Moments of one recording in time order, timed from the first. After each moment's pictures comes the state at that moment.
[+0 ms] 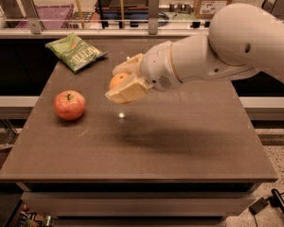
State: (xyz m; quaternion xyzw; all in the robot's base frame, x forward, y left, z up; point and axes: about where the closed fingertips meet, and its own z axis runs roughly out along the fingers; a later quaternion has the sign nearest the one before) arm 0.506 0.050 0.925 -0.59 0.63 0.26 0.43
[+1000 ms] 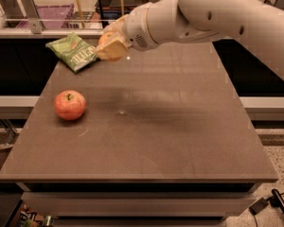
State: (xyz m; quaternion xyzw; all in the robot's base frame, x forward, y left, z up) arm 0.616 0.081 0.973 -0.55 0.64 0.20 0.50
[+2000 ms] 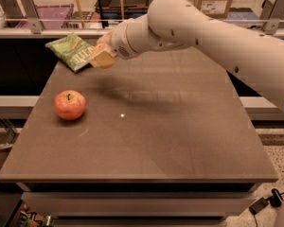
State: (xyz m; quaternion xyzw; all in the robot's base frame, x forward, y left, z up) arm 0.670 0.118 0.917 -0.55 0.66 0.18 0.48
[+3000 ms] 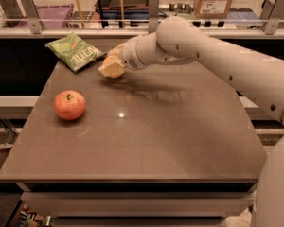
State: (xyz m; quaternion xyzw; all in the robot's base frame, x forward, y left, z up) arm 0.702 0.101 0.860 -0.53 0.67 0.20 0.48
